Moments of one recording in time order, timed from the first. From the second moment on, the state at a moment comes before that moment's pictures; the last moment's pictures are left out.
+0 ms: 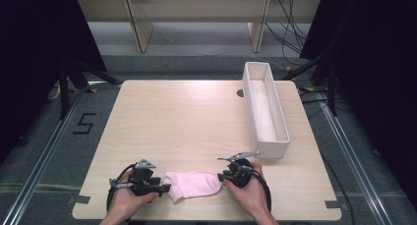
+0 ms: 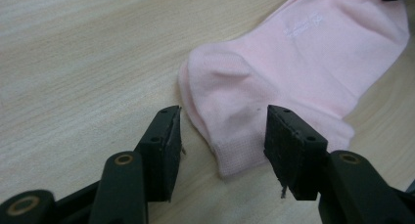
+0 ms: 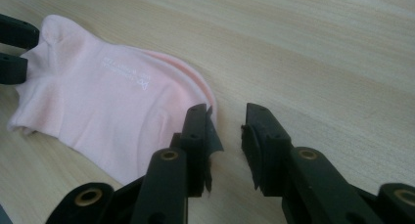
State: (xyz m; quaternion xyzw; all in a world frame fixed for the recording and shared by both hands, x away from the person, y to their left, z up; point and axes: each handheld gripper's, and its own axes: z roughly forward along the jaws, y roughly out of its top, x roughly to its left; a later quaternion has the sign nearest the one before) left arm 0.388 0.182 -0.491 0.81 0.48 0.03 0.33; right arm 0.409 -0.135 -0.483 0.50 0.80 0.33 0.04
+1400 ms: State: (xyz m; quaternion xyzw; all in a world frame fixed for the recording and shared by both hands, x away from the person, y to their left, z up) left arm 0.399 0.180 -0.463 0.80 0.46 -0.01 0.39; right arm 0.400 -0.132 -0.480 0.49 0.81 0.33 0.01
